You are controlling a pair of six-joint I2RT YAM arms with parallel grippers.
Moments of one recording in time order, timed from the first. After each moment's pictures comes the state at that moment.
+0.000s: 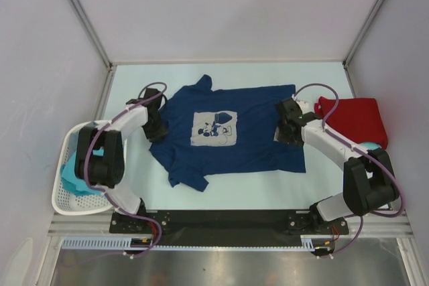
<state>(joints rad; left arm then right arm) -0.14 1.73 1.10 -0.73 -0.14 -0.55 0.39 1.46 0.95 -0.64 0.35 0.62</state>
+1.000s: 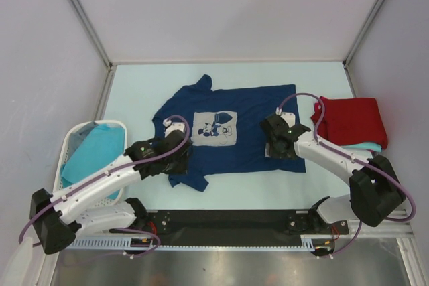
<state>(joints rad) -0.86 1.02 0.87 -0.95 -0.29 -0.73 0.61 1.38 0.90 -0.73 0.39 0.68</state>
